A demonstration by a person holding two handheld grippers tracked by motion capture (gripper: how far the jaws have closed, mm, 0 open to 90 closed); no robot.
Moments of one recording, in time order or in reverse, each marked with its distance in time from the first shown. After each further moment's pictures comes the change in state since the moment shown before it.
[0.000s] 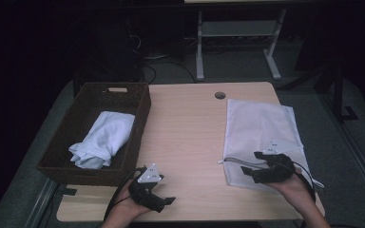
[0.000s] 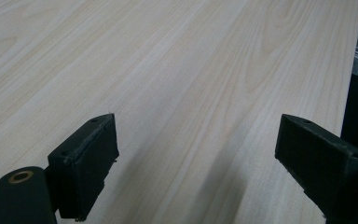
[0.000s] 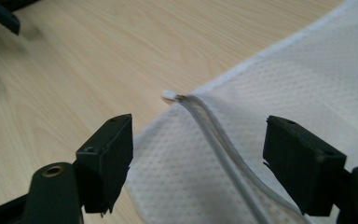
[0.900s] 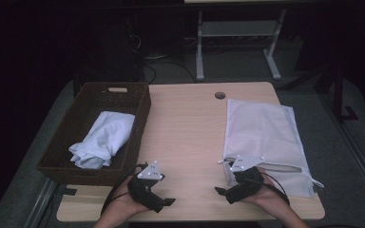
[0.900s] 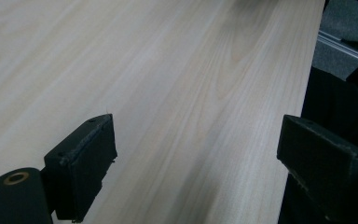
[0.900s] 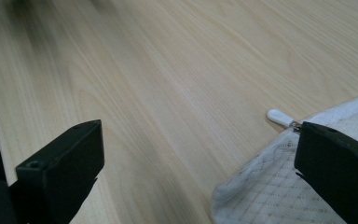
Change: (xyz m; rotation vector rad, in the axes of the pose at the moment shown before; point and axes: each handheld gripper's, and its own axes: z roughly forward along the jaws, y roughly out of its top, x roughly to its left) left arm -0.002 0.025 -0.019 0.040 -0.068 0.028; right arm 0.060 0.002 0.049 0.037 0.125 -0.160
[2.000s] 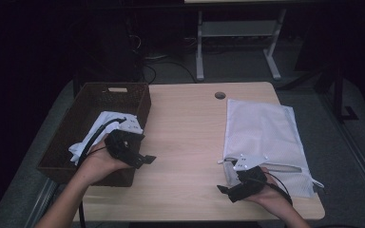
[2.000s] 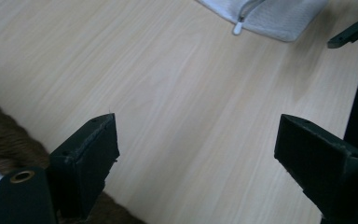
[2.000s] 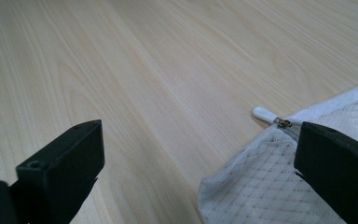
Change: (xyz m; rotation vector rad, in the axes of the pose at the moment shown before) left arm 0.067 0.071 -0.088 0.063 0.154 0.026; right arm -0.005 -0.002 -0.006 -0.014 -0.020 0.007
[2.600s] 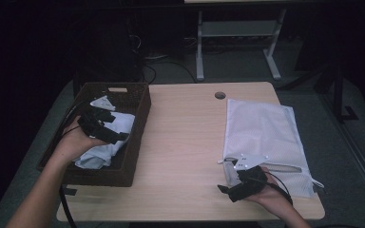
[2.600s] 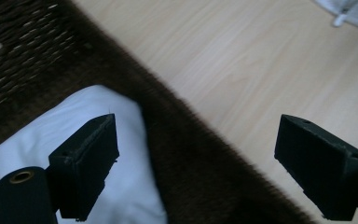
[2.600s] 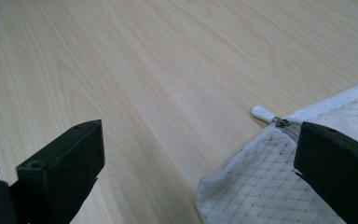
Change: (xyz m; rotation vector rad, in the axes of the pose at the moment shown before) left arm 0.078 -0.022 -0.038 0.048 0.179 -0.130; right arm -0.001 0.001 -0.001 0.003 0.000 0.006
